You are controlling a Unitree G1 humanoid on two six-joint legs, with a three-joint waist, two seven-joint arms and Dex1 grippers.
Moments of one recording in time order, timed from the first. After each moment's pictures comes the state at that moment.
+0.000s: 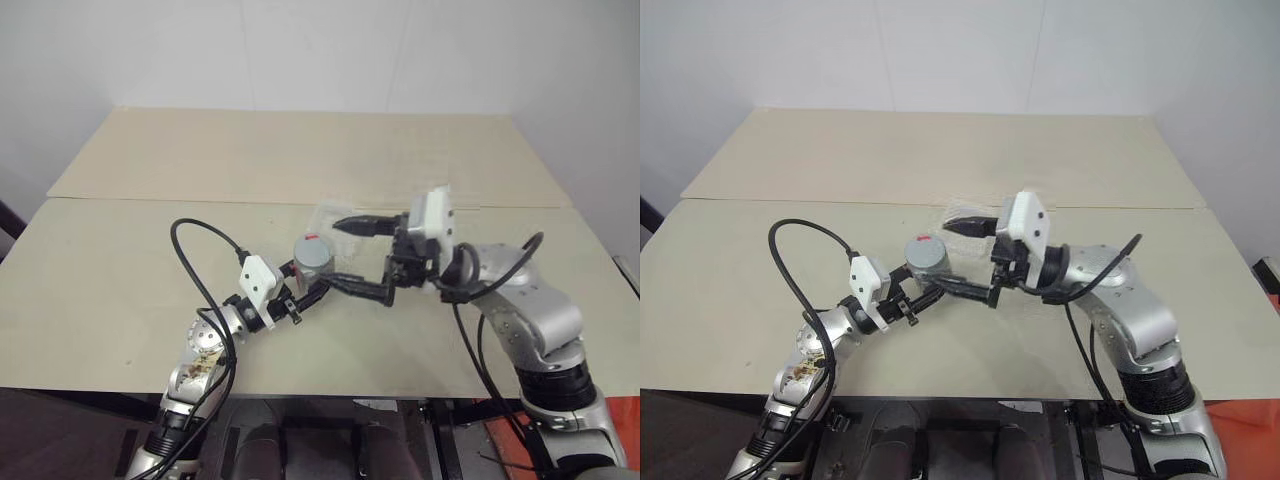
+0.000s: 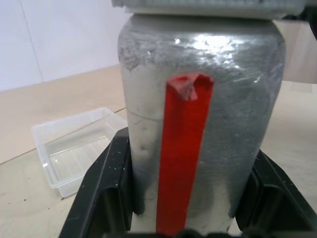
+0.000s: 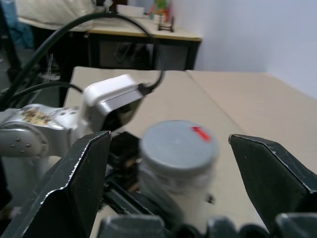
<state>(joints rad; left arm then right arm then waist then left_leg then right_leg) -0.20 0.27 -0.12 -0.14 -0.29 0.02 -0.72 -0.53 -0.49 0.15 -0.41 0.52 0.50 0.87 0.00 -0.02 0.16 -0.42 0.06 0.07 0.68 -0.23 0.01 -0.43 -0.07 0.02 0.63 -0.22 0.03</state>
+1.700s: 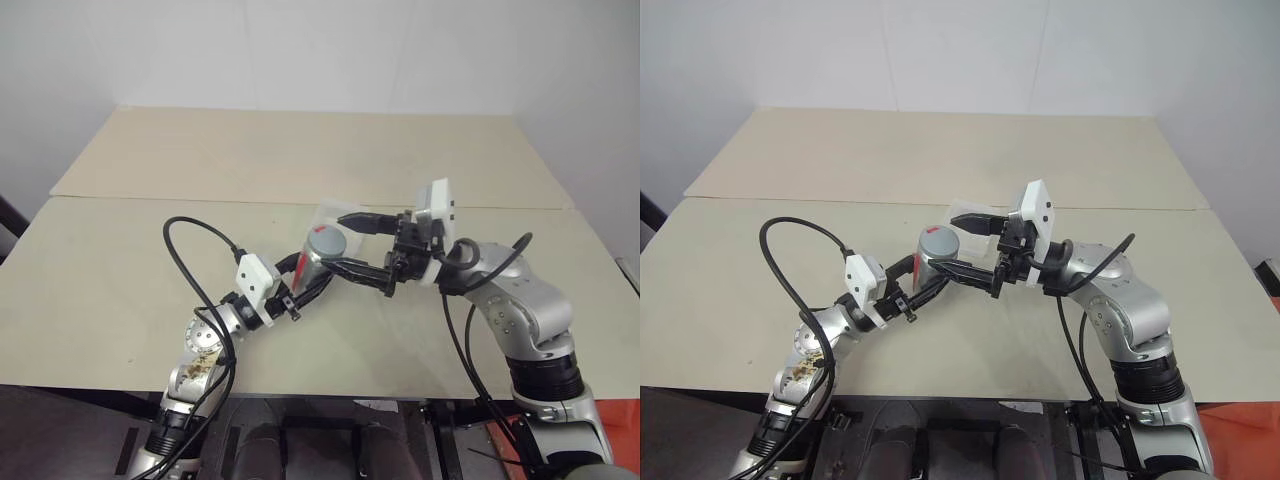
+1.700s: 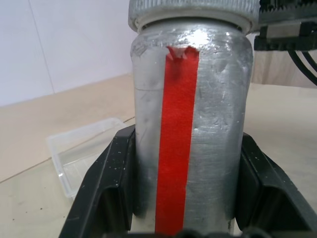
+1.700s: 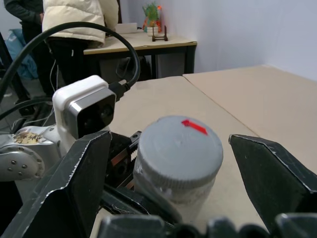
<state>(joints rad) -0.20 0.25 -0.10 -0.14 -0.28 -0.02 -0.72 -0.54 -0.47 0.06 -0.30 0.61 0.56 0.88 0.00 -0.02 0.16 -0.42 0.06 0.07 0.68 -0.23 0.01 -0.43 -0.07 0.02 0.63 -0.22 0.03</state>
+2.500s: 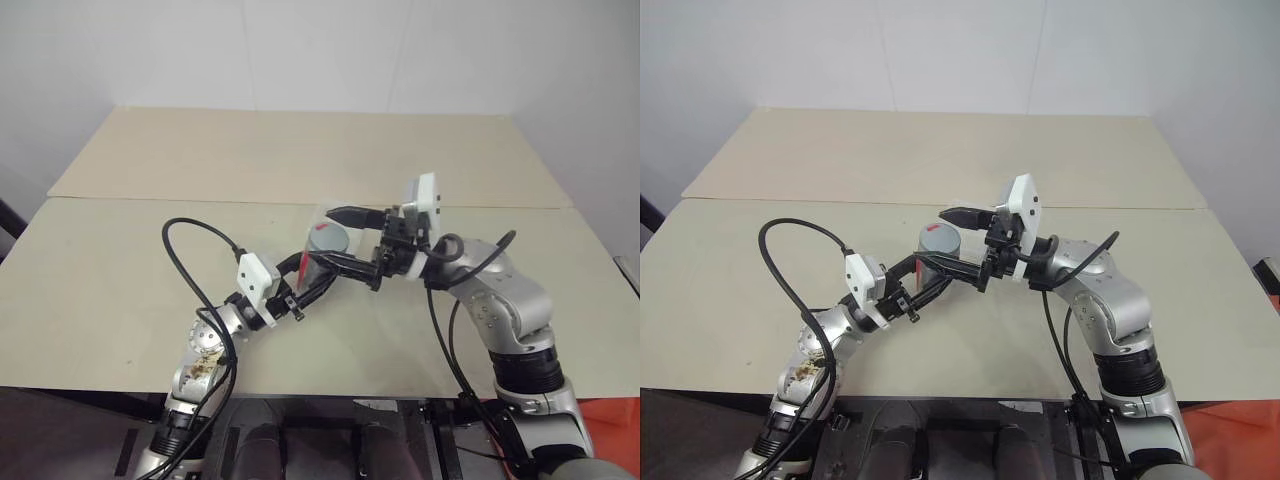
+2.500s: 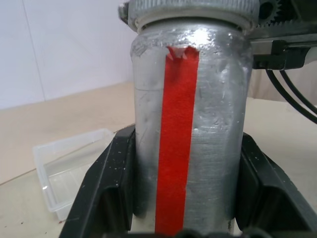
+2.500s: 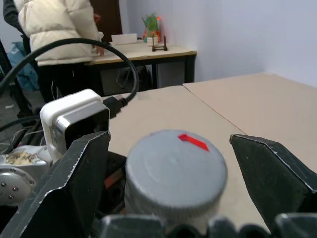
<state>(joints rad) -0.20 0.22 -0.10 -0.14 -0.32 -0.03 -0.74 -0.59 -0.39 0.08 -0.26 0.58 0.55 0.85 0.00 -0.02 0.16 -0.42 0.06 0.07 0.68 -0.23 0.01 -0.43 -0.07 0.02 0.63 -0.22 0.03</state>
